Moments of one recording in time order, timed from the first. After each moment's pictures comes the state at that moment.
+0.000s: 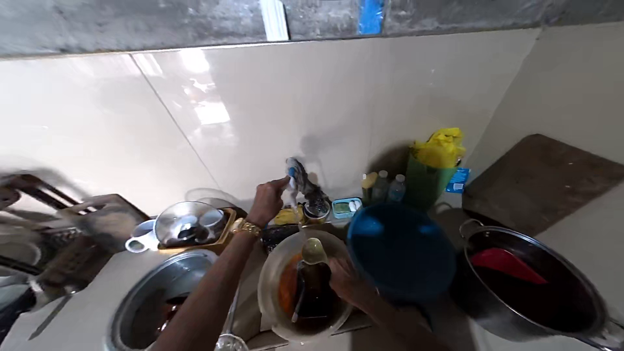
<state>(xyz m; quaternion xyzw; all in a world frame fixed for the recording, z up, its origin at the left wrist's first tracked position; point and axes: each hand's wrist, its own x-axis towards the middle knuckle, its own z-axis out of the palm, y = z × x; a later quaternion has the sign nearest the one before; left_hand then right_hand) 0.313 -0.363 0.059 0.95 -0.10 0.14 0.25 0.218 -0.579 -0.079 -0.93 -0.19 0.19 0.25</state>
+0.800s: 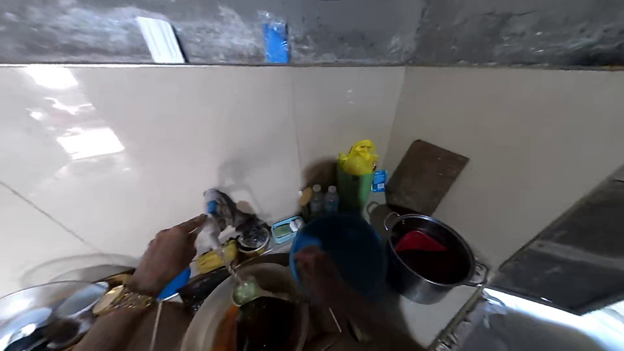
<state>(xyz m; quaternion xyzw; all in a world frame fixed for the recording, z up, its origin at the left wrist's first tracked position) 0.325 -0.357 0.057 0.98 -0.10 0.10 0.15 0.212 -0.647 -0.007 -0.92 -0.10 -0.06 0.36</state>
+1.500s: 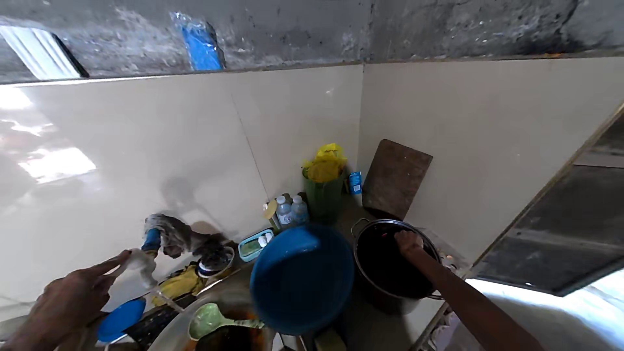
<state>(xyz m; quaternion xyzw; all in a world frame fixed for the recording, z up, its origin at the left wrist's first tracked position) 0.335 -0.349 0.050 0.98 -0.08 0.09 0.13 0.233 -0.990 -0.074 -0.93 0.29 0.21 0.00</state>
